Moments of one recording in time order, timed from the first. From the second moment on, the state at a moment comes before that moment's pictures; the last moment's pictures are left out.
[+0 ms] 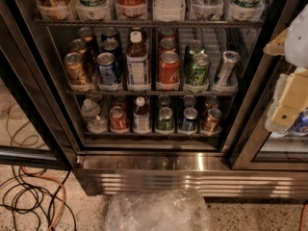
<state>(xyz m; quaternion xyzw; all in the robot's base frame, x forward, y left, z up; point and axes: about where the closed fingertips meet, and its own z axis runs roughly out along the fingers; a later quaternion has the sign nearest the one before) 0.438 -0.216 0.977 -0.60 0.78 -0.04 0.16</state>
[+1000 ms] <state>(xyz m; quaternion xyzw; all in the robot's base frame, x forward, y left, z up) 0.425 -0.195 0.919 -0.50 0.84 0.04 0.23</state>
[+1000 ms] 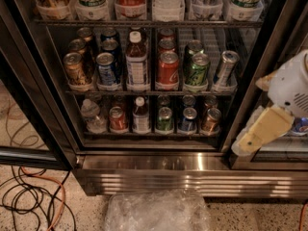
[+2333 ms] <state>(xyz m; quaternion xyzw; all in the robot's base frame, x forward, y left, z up) 0.430 -0.130 0.844 -0.39 0.85 0.12 0.33</state>
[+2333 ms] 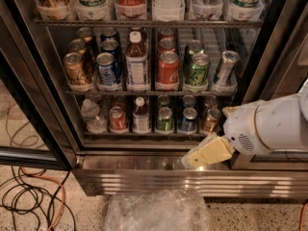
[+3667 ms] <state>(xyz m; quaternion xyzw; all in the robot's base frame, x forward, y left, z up) 0.502 -0.077 0.821 -0.33 0.82 0.15 0.45</state>
